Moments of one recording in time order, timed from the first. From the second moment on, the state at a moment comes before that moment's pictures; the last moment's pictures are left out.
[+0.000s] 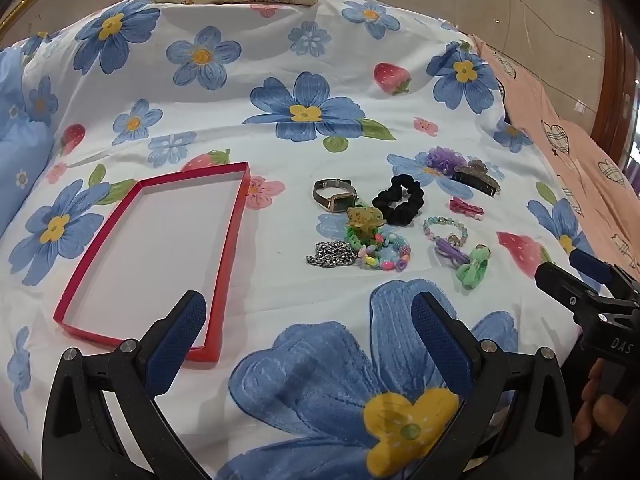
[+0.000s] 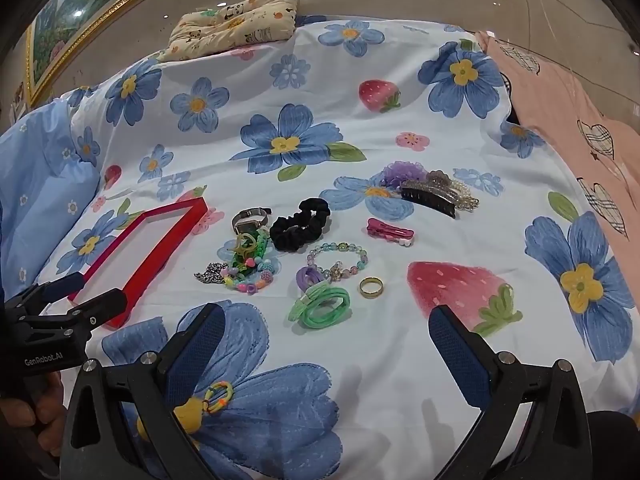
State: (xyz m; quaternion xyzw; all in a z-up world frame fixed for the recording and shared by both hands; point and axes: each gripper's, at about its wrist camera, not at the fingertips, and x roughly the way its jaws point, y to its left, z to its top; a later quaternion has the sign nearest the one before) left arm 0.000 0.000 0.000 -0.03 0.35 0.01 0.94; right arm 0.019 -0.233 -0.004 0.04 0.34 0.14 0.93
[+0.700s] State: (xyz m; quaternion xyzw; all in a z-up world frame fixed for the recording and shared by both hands) left arm 0.000 -0.001 0.000 -0.03 0.35 0.01 0.94; right arm 0.019 -0.228 -0.004 0.05 0.34 0.15 0.93
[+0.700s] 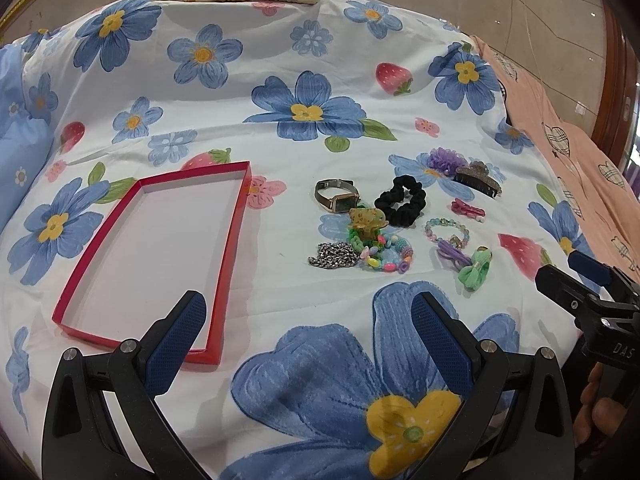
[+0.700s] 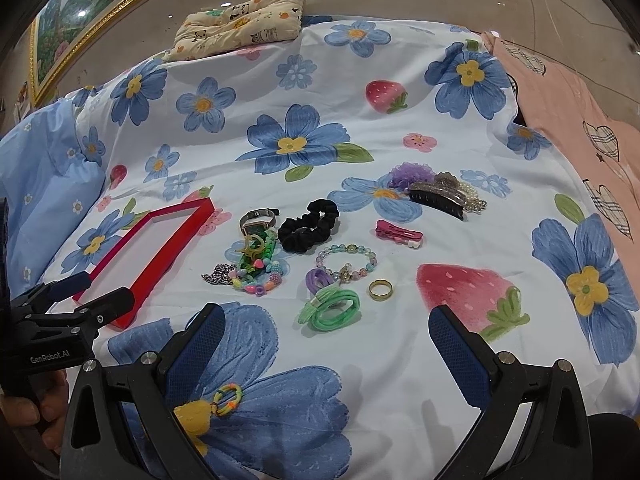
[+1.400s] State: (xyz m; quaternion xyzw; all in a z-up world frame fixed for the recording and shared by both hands) left arm 0.039 0.005 -0.010 -0.02 0.43 0.01 0.90; right arm 0.049 -0.238 -0.006 0.08 0.35 0.17 0.92
